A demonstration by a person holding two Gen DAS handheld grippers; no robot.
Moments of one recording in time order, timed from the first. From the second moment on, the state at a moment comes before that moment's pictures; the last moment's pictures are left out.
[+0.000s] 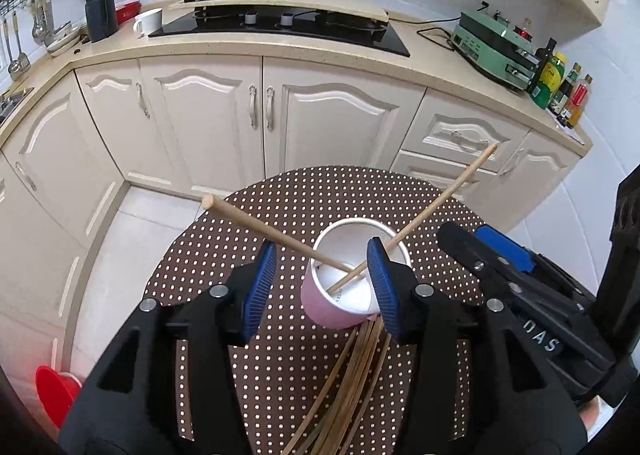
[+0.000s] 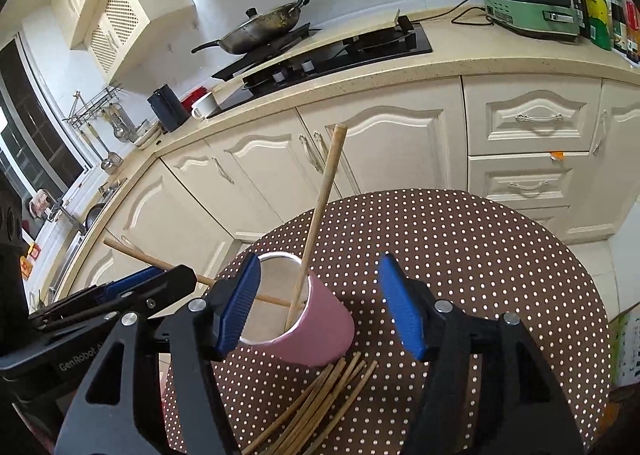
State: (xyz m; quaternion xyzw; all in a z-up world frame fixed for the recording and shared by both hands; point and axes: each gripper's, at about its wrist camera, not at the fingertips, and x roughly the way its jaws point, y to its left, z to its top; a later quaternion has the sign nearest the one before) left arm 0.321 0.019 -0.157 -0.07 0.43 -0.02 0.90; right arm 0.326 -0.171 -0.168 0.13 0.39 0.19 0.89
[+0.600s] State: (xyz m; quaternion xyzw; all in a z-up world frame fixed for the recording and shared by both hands) left arm 0.301 0.021 -0.126 -0.05 0.45 -0.02 0.89; right arm 0.307 -0.189 -0.139 0.15 0.42 0.14 0.89
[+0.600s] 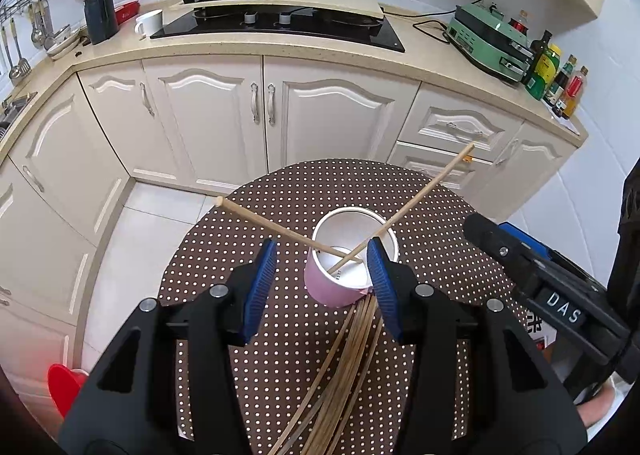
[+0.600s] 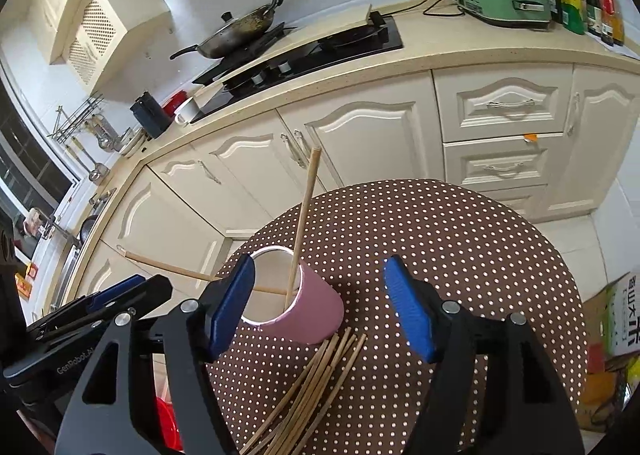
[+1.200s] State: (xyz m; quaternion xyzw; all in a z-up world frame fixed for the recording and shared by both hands) left arm 0.265 0.029 -0.143 -0.04 0.50 -0.04 0.87; right arm 0.265 -0.198 -0.181 0.18 0.50 0.06 0.85
